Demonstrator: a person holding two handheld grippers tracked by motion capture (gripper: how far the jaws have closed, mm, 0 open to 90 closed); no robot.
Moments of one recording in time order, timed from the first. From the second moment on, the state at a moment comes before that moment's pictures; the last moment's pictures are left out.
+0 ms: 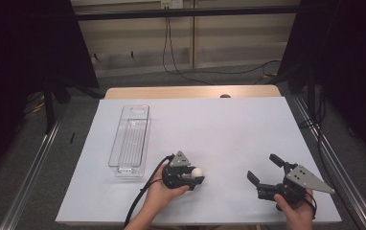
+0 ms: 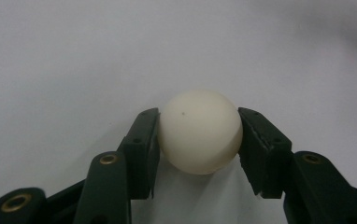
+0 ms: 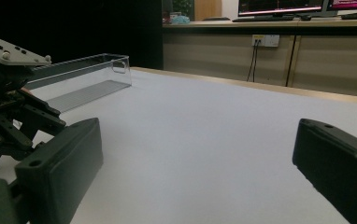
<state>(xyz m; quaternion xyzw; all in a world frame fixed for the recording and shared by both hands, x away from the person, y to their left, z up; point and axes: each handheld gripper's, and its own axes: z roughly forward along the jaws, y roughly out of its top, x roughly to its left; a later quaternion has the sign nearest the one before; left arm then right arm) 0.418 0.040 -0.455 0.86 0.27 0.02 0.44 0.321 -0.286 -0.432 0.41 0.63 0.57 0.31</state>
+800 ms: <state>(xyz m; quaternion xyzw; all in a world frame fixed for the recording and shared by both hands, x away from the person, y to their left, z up) 0.420 0.047 -0.442 0.86 0.27 0.02 0.44 0.321 -0.285 -0.432 0.41 0.64 0.58 0.31</state>
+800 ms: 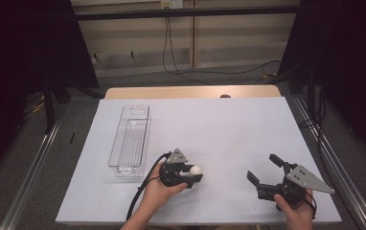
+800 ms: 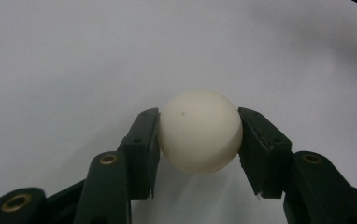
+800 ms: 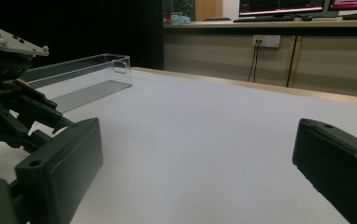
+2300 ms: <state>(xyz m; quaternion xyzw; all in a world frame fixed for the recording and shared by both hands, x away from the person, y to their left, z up) 0.432 0.058 -0.416 0.85 0.29 0.02 0.45 0.321 -0.285 -0.432 0.41 0.64 0.58 0.31</state>
